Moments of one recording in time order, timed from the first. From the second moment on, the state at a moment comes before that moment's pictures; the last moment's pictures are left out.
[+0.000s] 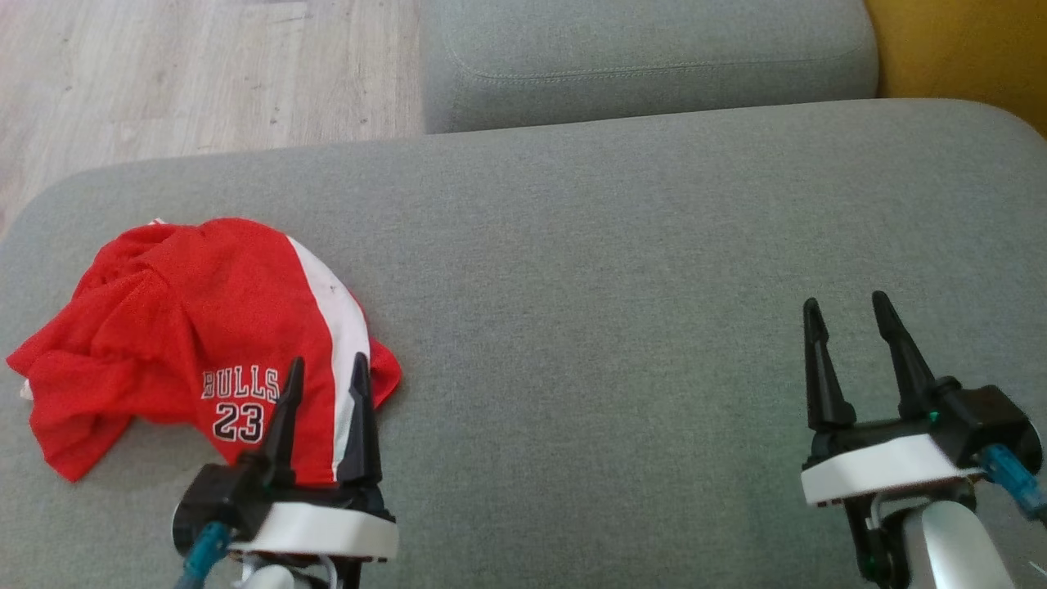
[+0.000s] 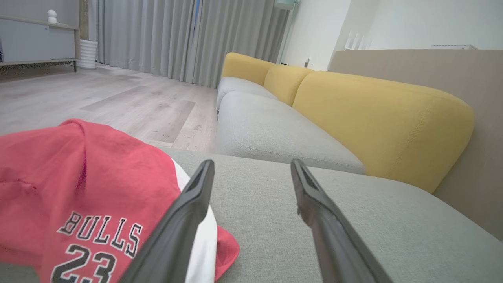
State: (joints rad) left arm 0.00 0.04 -0.20 0.12 -0.34 -0.04 -0.18; right arm -0.02 -0.04 0.01 0.12 0.10 0.13 -0.18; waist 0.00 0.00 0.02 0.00
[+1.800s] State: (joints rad) left arm -0.01 0.05 -0.16 0.19 -0.26 -0.06 -0.25; right arm 0.04 -0.04 0.13 0.17 0.30 0.13 -0.25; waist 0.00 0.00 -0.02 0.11
